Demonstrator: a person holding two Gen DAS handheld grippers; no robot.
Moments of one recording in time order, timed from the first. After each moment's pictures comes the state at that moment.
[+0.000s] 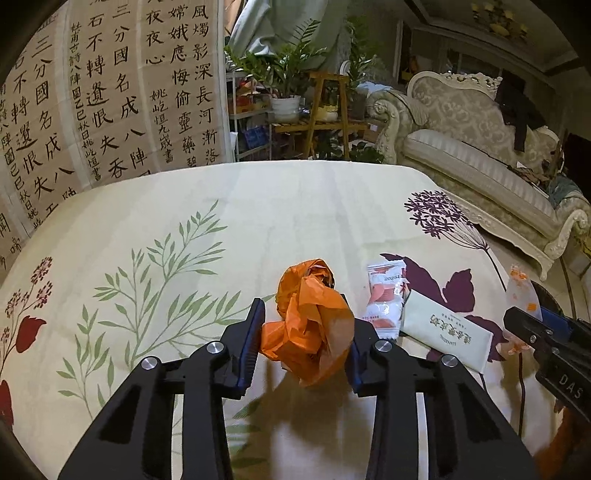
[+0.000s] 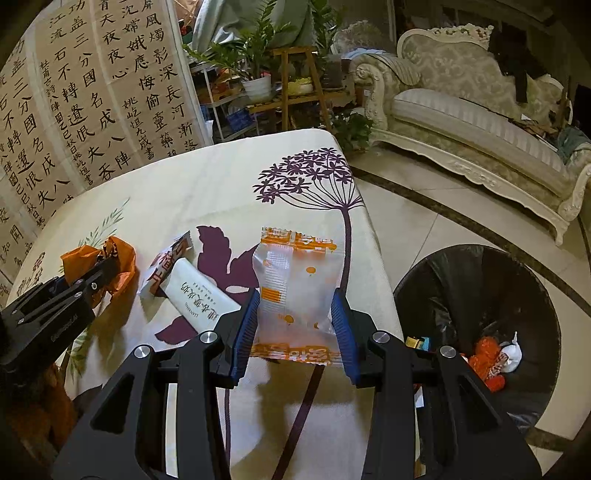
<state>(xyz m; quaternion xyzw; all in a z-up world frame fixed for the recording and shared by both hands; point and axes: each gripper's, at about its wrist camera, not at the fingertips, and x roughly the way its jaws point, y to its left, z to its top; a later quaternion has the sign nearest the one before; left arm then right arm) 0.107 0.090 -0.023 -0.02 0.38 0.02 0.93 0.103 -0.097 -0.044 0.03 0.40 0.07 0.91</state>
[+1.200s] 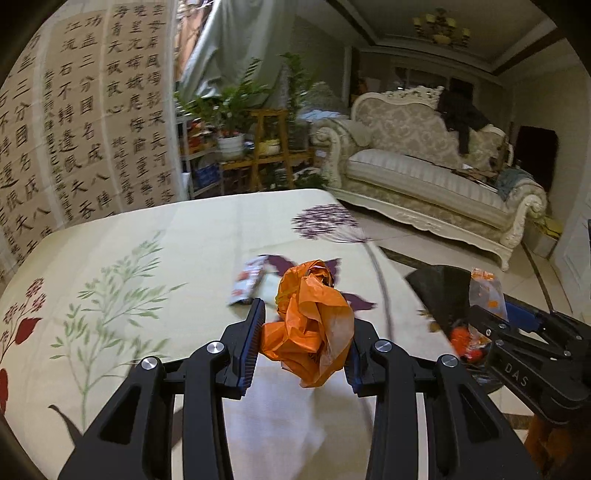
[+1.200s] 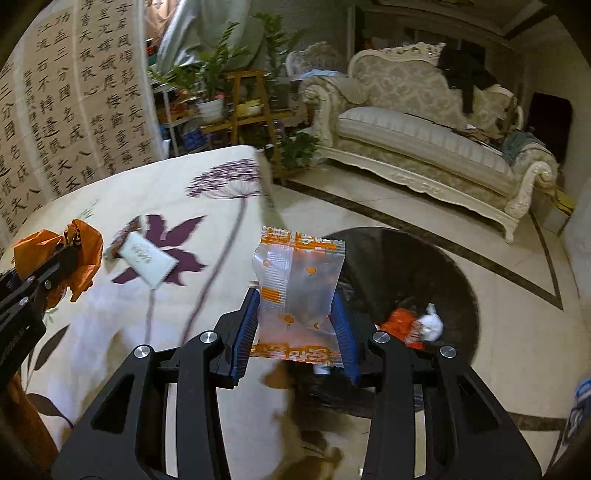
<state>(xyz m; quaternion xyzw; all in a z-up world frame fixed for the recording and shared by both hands) 0.029 -0.003 0.011 0.01 0.31 -0.07 0.95 0.022 -0.175 -0.030 0.02 0.37 -0.03 0.93</state>
